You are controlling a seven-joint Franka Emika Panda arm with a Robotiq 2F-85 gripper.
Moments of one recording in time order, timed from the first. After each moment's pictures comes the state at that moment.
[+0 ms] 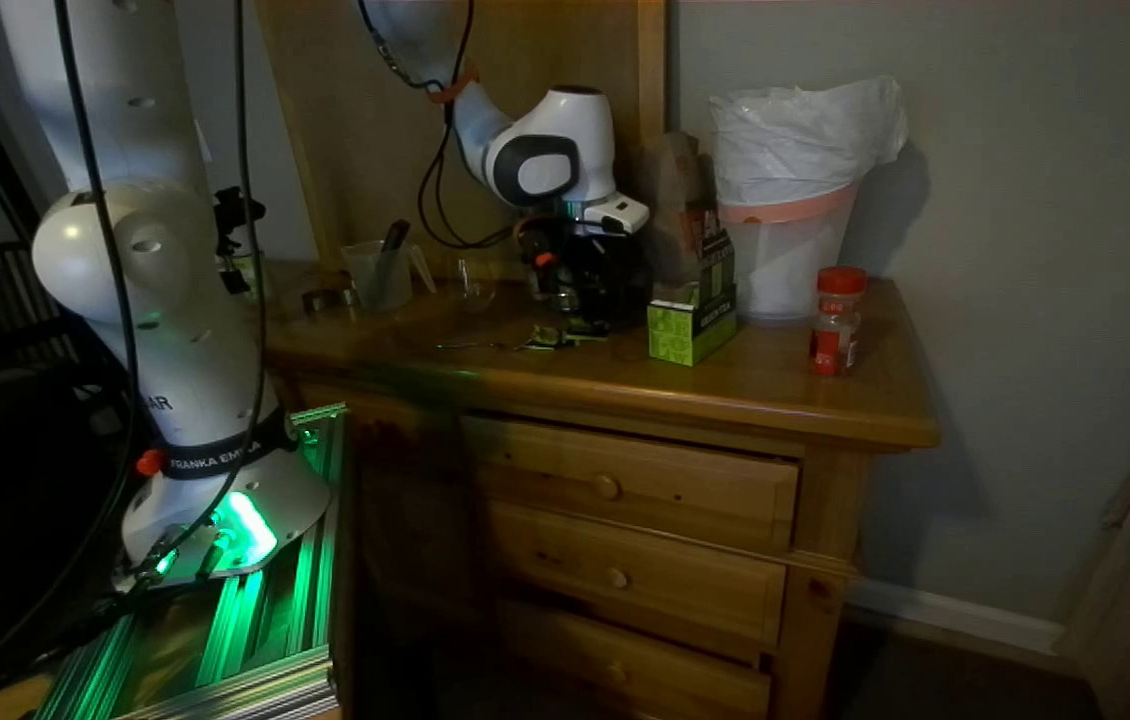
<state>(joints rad) 0.15 0.20 0.13 -2.40 0.20 2.69 0.19</state>
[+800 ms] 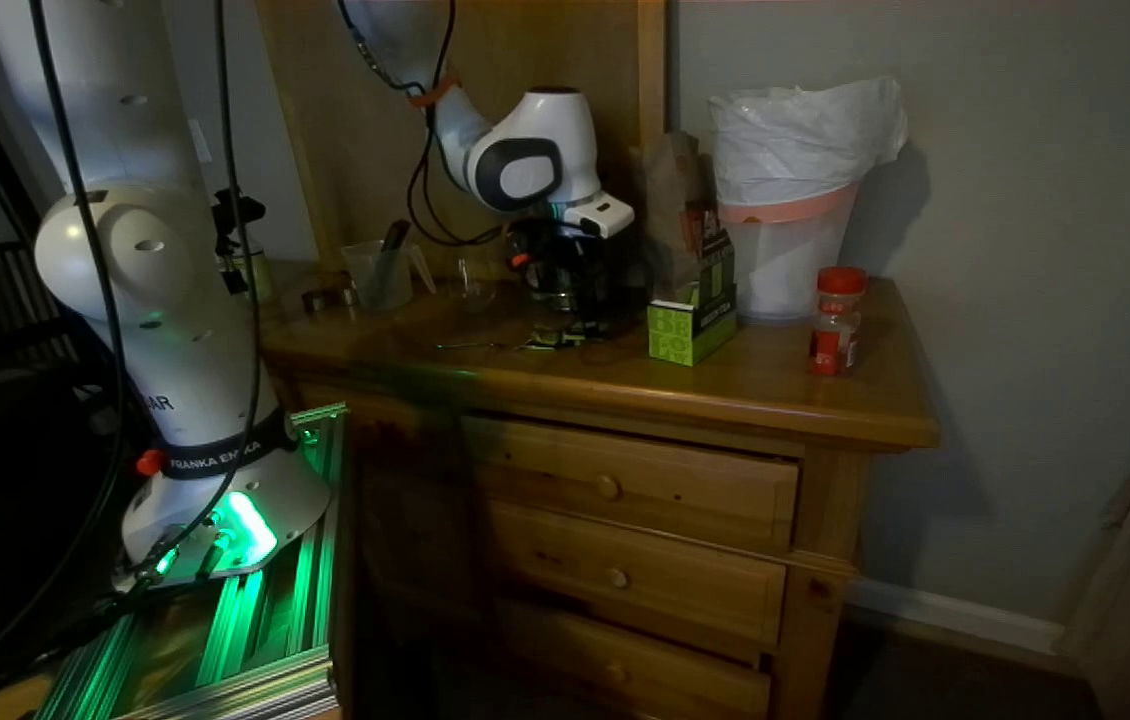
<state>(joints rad) 0.16 0.15 0.13 -2.48 0.18 2.78 0.40</state>
